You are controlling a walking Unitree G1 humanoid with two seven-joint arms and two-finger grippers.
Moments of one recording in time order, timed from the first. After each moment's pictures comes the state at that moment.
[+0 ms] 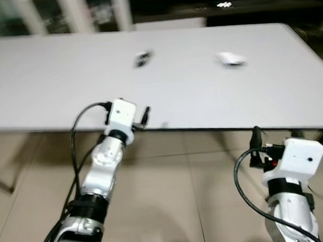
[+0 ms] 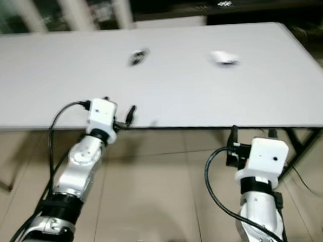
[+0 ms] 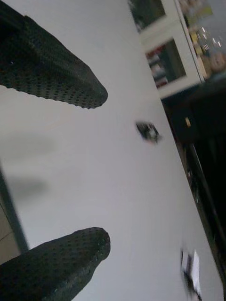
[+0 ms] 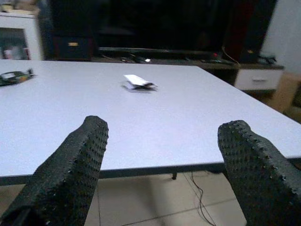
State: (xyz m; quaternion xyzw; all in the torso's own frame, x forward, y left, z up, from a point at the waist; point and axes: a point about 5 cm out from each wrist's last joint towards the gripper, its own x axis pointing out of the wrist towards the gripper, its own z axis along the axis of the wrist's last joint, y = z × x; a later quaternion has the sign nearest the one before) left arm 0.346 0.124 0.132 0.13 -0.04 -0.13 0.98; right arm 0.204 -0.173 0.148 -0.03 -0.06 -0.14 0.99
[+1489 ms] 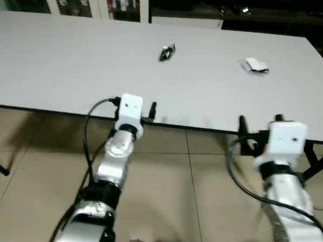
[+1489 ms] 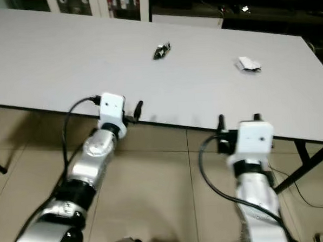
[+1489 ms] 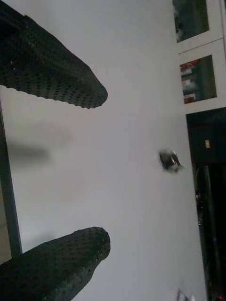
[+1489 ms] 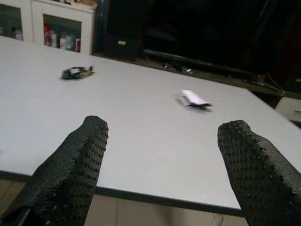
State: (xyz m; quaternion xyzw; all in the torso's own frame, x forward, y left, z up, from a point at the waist) left arm 0.365 0.113 0.134 0.09 -0.02 -0.10 0.99; right arm 0.236 -0.161 0.160 -0.05 -0.06 -0.06 1.00
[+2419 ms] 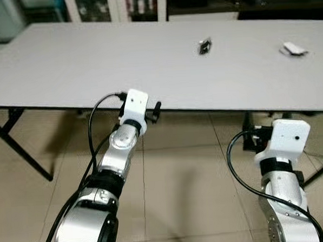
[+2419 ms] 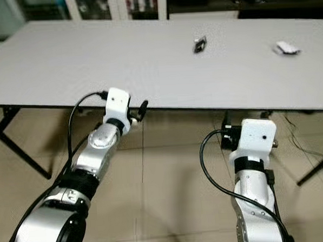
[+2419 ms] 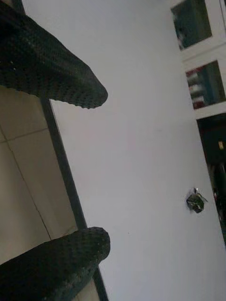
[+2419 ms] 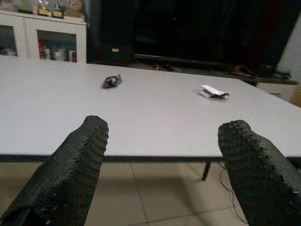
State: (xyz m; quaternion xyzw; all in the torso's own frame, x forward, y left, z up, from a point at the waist) left arm 0.376 0.102 0.136 0.10 0.01 -0.13 0.99; right arm 0.238 -0.167 0.156 -0.04 -0.07 -0.12 0.99
